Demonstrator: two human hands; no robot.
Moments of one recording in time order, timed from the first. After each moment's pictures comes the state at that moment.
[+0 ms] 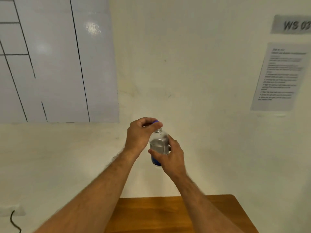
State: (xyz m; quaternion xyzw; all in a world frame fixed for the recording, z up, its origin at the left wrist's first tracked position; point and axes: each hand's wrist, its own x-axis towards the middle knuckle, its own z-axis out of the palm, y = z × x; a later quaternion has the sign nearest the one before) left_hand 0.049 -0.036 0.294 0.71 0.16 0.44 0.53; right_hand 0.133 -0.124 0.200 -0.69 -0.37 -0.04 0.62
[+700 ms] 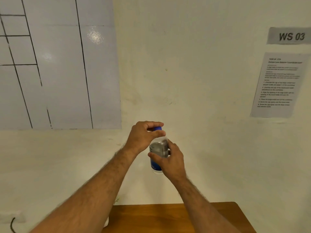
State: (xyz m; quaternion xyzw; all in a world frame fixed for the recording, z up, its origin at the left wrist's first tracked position) left_hand 0.040 -0.031 0.318 0.82 0.12 0.37 0.42; right_hand 0.129 -0.120 0.214 -0.70 -0.36 -0.02 0.62
